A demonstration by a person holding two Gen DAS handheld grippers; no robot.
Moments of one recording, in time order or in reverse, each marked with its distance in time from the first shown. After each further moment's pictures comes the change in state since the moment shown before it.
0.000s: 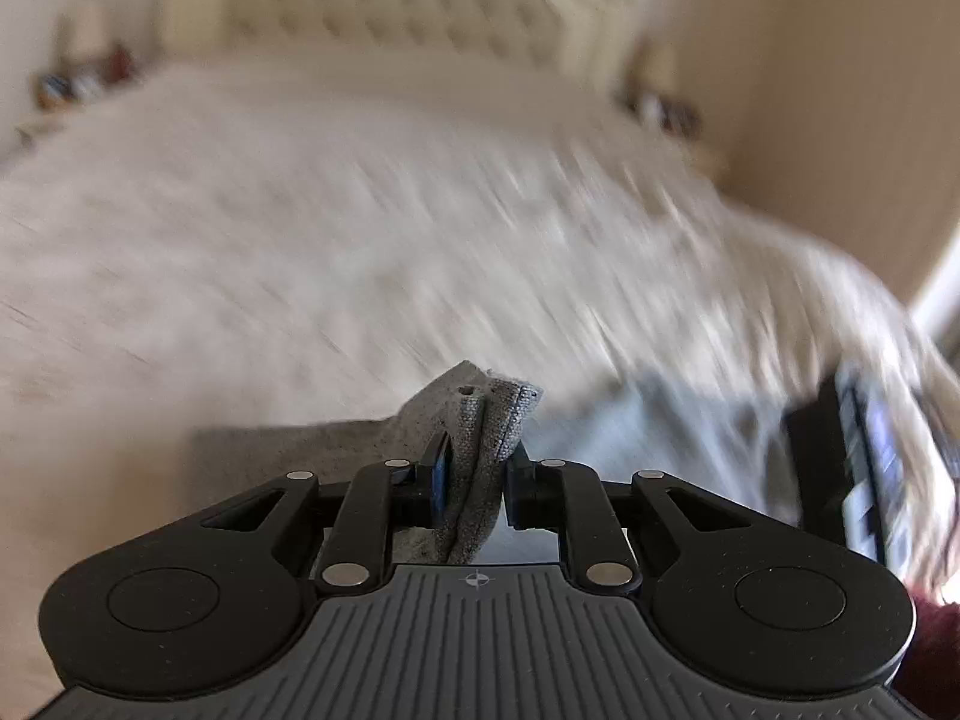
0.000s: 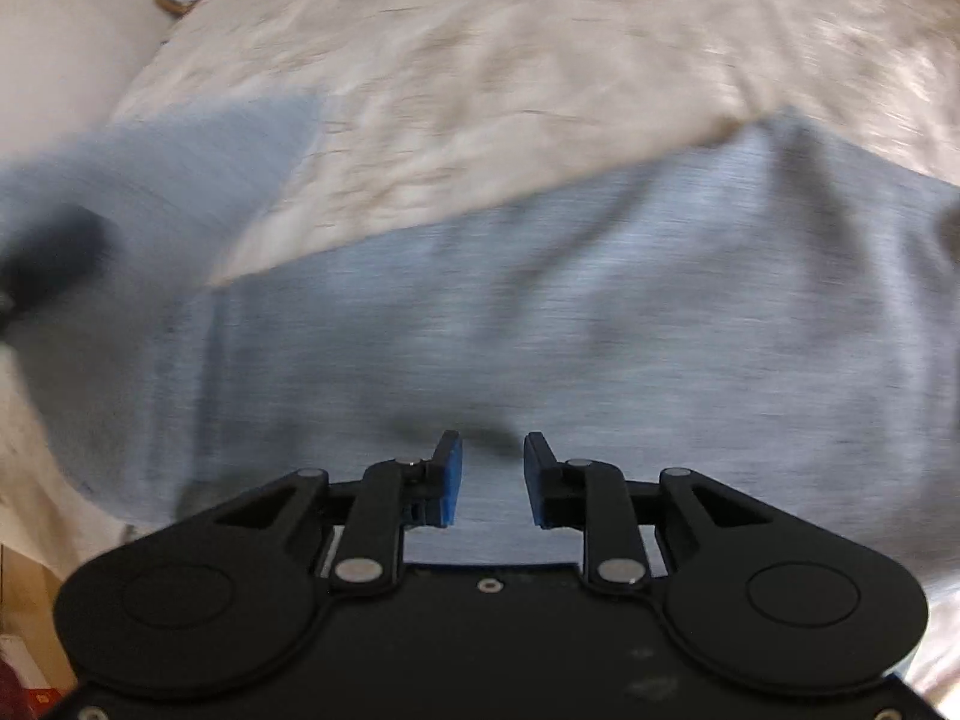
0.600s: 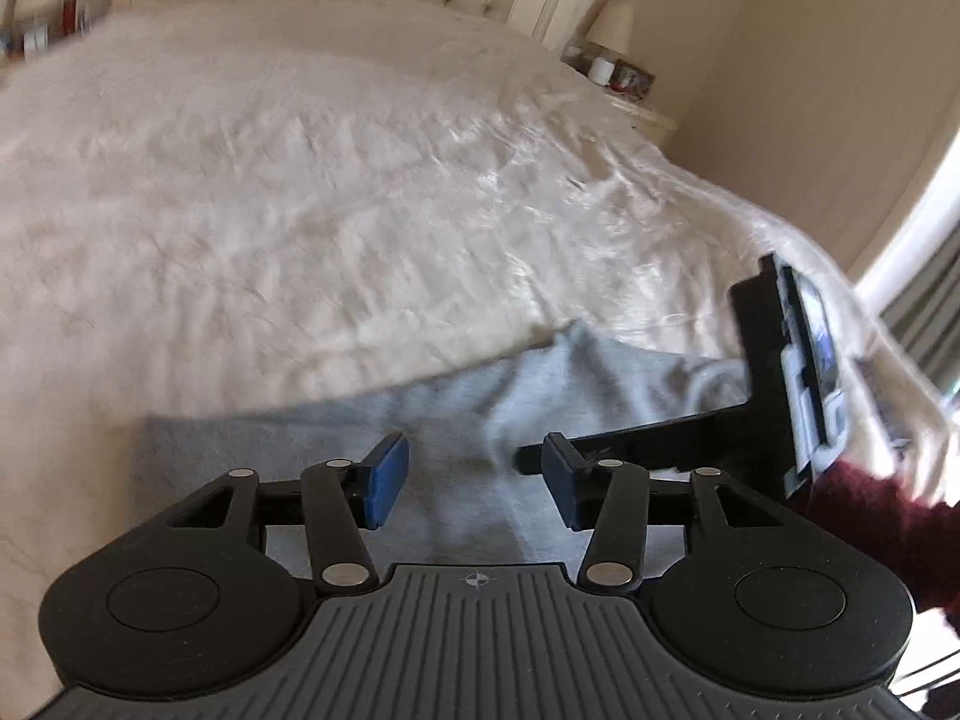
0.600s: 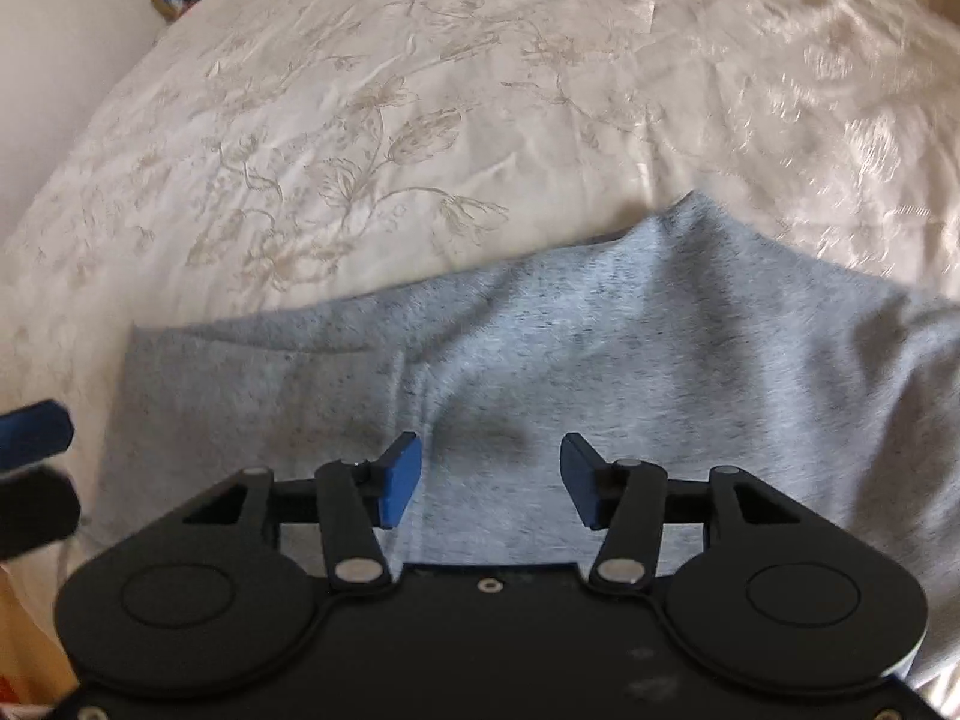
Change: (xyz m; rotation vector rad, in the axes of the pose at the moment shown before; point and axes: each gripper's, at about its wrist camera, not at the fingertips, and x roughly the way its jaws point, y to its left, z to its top) left arm -0.014 -0.004 0.000 0.022 0.042 -0.082; right arm -0.005 -0.050 0.035 -0.048 -0.066 -0.038
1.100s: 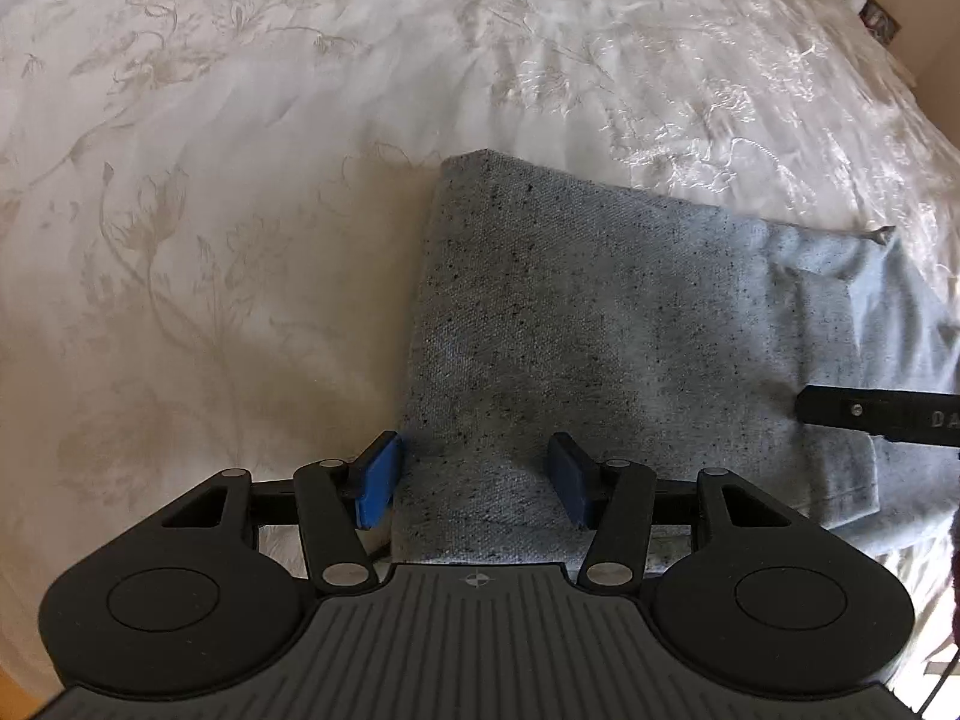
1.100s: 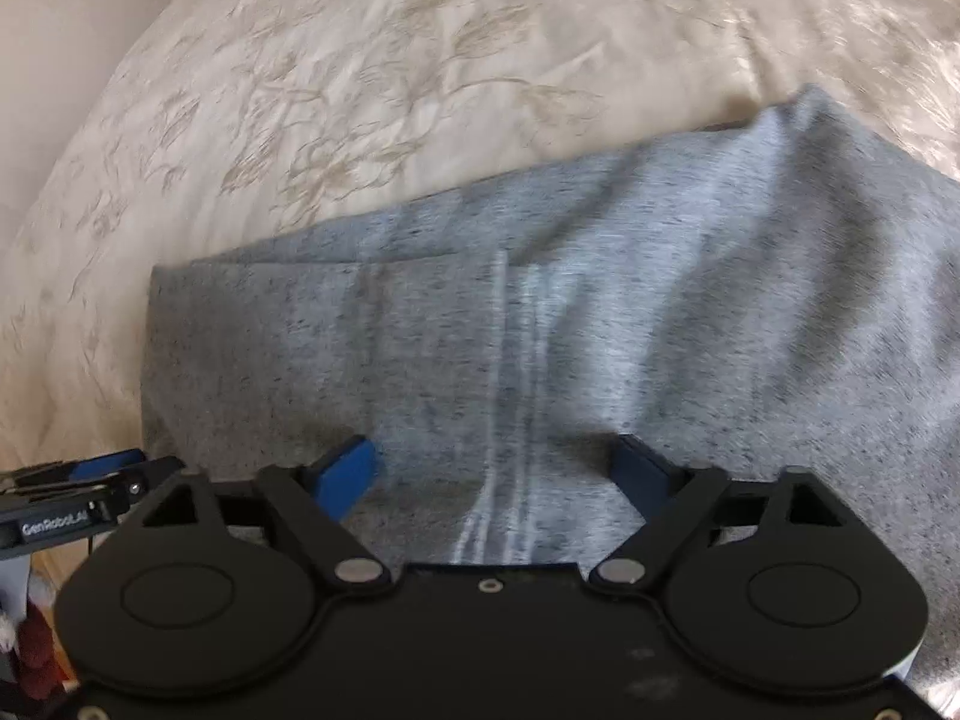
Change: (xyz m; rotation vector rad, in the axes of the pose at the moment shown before) left arm 0.064 0.110 -0.055 -0.304 0.329 0.281; right arm 0.045 0.041 -0.029 -0.019 0.117 0.071
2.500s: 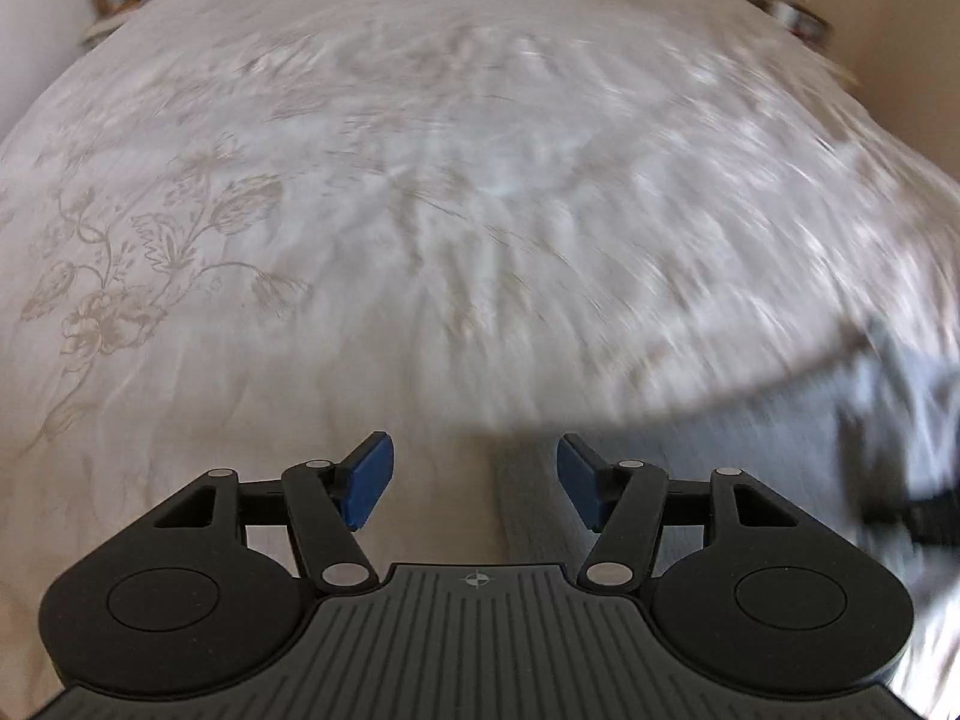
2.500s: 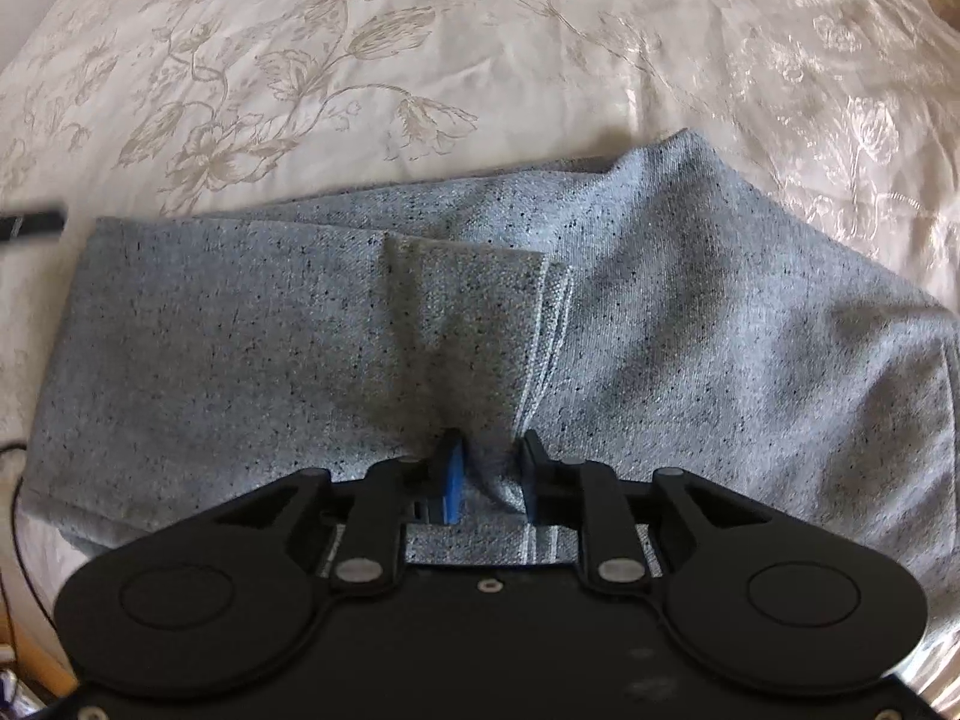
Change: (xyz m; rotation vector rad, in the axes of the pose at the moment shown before) left arm -0.023 -0.014 0.061 0.201 -0.191 0.000; right arm -0.010 -0.032 0.004 -0.072 0.038 -0.226
